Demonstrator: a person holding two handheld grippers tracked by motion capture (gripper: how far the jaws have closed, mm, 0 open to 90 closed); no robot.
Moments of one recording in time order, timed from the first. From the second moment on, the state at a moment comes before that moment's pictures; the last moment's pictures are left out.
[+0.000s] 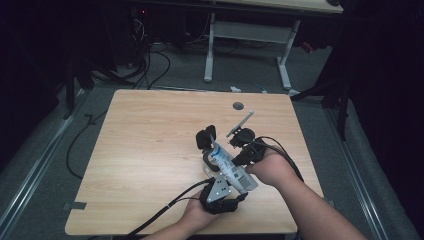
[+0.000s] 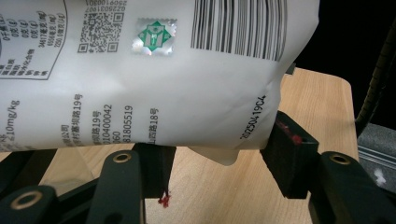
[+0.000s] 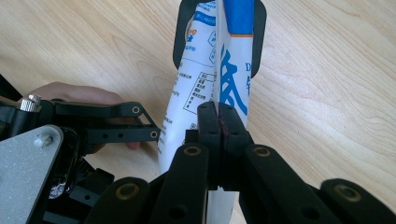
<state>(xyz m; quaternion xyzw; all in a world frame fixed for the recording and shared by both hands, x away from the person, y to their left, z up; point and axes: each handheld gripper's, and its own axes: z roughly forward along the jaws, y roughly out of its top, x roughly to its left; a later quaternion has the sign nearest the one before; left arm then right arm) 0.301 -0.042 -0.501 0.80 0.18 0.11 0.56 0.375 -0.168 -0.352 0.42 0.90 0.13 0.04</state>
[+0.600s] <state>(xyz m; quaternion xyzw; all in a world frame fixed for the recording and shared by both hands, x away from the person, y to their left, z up) 0.301 -0.044 -0.497 0.80 0.17 0.11 0.57 0.376 -0.168 -0.347 0.42 0.90 0.13 0.04</state>
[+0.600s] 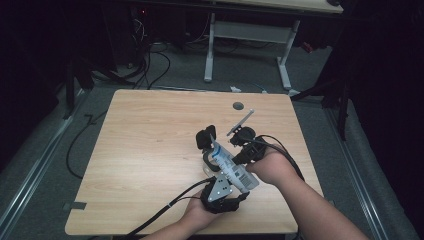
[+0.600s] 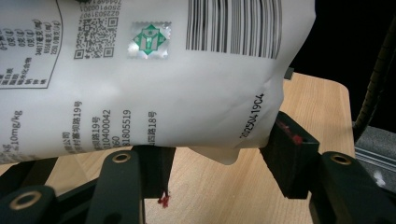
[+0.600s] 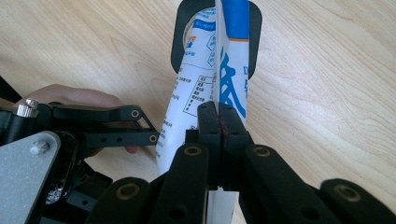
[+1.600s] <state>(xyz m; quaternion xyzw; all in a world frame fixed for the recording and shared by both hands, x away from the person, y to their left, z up) 0.305 -0.045 -0.494 0.79 0.17 0.12 0.57 0.379 -0.166 -0.343 0.41 0.90 0.13 0.05</state>
